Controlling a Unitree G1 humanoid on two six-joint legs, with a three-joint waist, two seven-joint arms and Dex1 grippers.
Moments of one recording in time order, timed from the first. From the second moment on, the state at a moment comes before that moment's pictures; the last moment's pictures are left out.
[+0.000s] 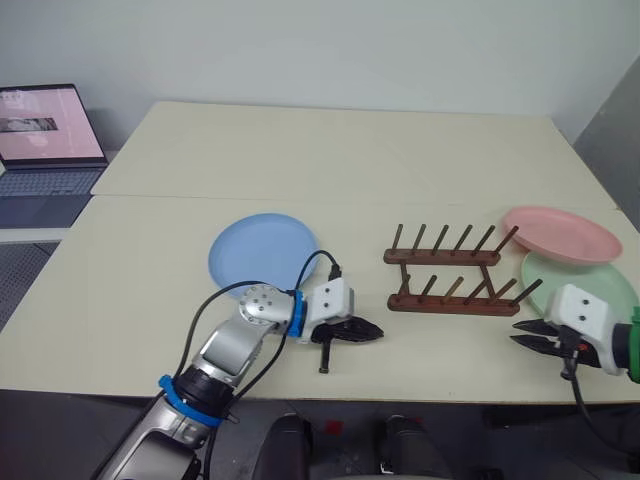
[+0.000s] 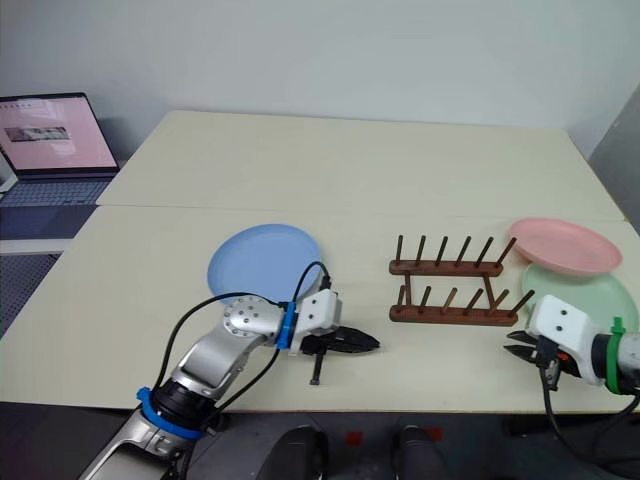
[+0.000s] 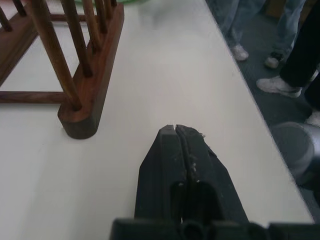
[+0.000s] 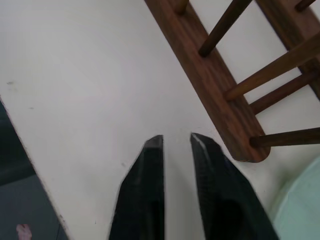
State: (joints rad) left arm -0.41 0.38 -0.44 0.00 -0.06 0.19 -1.13; right arm 0.22 -1.05 -0.27 -0.36 0.20 0.42 1.07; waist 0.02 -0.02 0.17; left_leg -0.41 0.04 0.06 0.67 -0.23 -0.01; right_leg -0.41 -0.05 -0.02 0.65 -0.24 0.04
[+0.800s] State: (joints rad) left arm -0.65 0.11 -0.47 0.51 0.18 -0.02 -0.69; right arm -0.23 -0.86 0.04 0.09 -0.04 0.24 0.86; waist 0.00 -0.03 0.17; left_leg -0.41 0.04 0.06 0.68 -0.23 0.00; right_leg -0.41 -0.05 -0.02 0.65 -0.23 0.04
